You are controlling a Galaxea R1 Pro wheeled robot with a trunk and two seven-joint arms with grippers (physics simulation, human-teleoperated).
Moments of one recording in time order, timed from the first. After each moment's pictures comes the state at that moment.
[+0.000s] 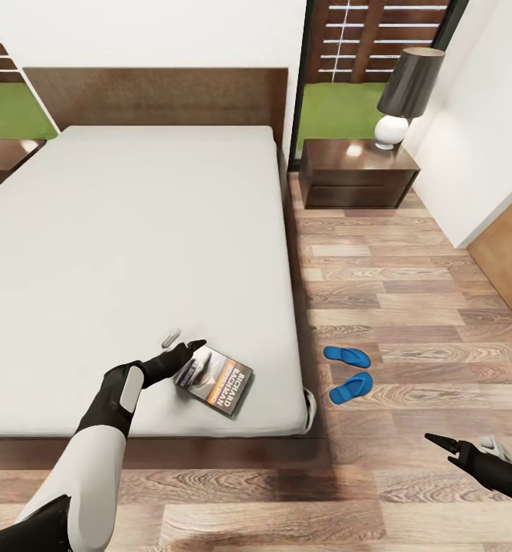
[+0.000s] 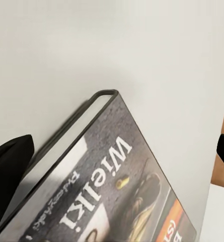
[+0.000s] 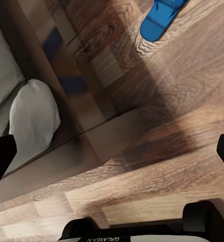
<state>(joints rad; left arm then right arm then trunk) -0.83 -0.08 0.51 -0.73 0.15 0.64 -0.48 -0.43 -0.56 -0.20 -0.56 -0.59 0.61 0.80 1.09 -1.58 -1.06</state>
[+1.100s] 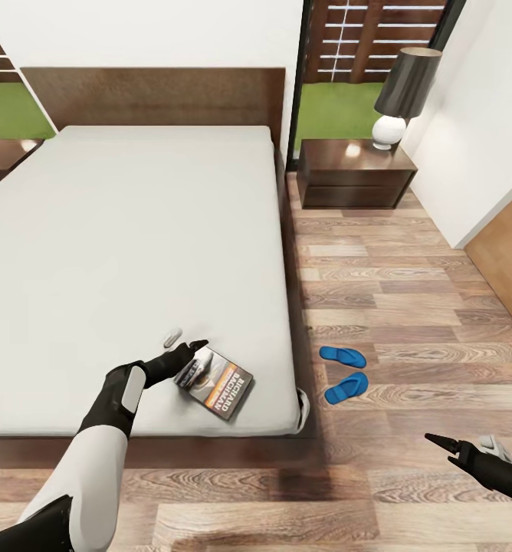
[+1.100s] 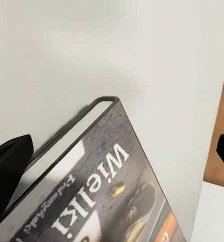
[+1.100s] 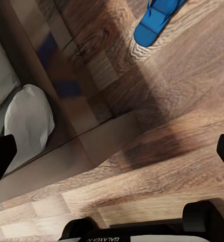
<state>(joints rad) -0.83 -0.09 0.51 -0.73 0.15 0.64 -0.48 -0.43 -0.56 -0.20 -0.56 -0.59 0.61 0.80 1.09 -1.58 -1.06</state>
